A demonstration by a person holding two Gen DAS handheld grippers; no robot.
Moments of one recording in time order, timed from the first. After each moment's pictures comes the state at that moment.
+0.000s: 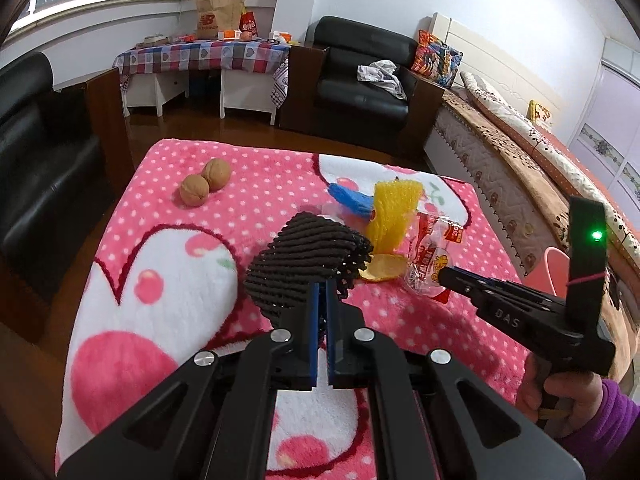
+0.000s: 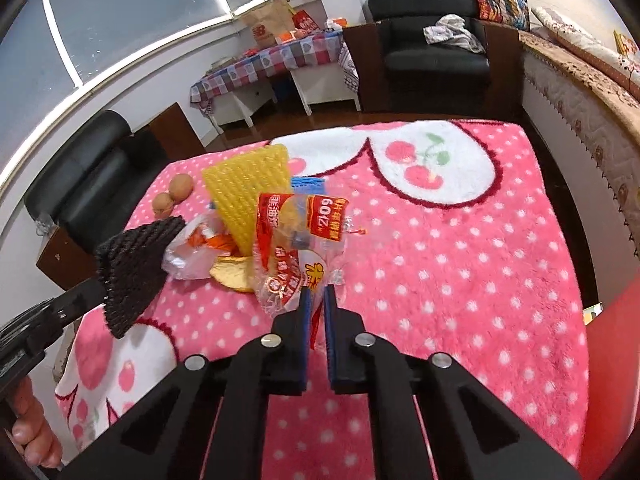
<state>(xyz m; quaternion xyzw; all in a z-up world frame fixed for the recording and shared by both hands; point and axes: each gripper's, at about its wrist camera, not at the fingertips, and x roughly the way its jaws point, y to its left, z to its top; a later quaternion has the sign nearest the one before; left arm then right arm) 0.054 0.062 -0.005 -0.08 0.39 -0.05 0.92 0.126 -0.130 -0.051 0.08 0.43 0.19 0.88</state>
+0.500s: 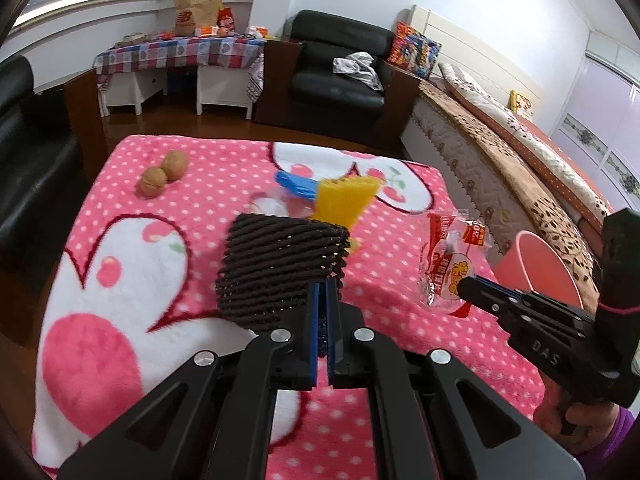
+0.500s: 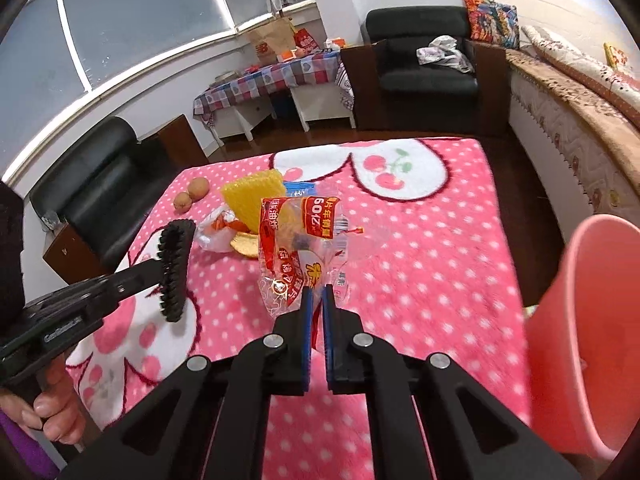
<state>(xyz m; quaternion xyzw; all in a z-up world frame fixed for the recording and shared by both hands) 0.042 0.021 -0.003 -0.08 0.40 -0.09 0.91 0.056 -0.168 -0.016 0.07 0.40 0.17 0.90</state>
